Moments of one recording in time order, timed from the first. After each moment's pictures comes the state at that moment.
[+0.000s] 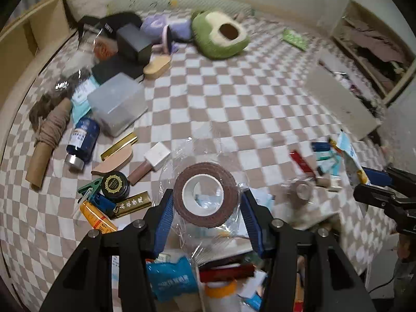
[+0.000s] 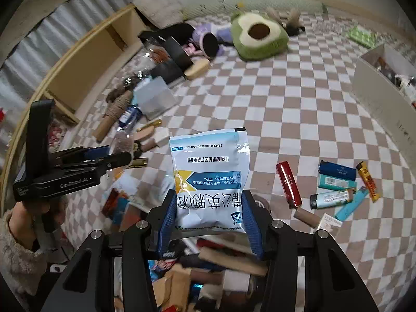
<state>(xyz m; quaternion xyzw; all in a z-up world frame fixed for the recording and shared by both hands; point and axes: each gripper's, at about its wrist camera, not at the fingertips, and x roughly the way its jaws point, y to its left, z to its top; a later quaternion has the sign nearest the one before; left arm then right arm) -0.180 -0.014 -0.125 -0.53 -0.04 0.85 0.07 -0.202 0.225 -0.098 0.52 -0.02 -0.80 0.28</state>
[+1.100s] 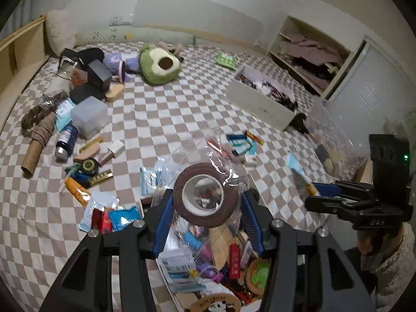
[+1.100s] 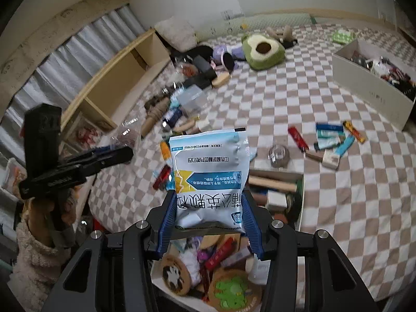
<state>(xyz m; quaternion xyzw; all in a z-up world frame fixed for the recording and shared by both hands) -0.036 0.008 -0.039 -0.46 -0.07 0.86 0.20 -0.049 0.255 -0.045 0.49 -0.09 -0.82 0.29</state>
